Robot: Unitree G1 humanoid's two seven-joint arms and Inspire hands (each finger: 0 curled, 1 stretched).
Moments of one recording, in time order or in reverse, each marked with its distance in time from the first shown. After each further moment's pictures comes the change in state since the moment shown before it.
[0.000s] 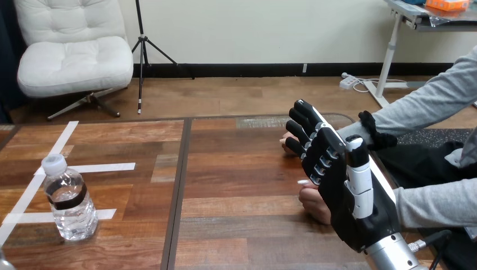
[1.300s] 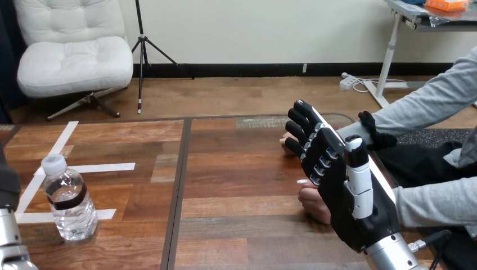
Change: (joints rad) left arm 0.005 -0.054 -0.051 0.012 -0.032 0.025 -0.016; right arm 0.000 -0.001 0.000 0.000 0.001 0.002 0.003
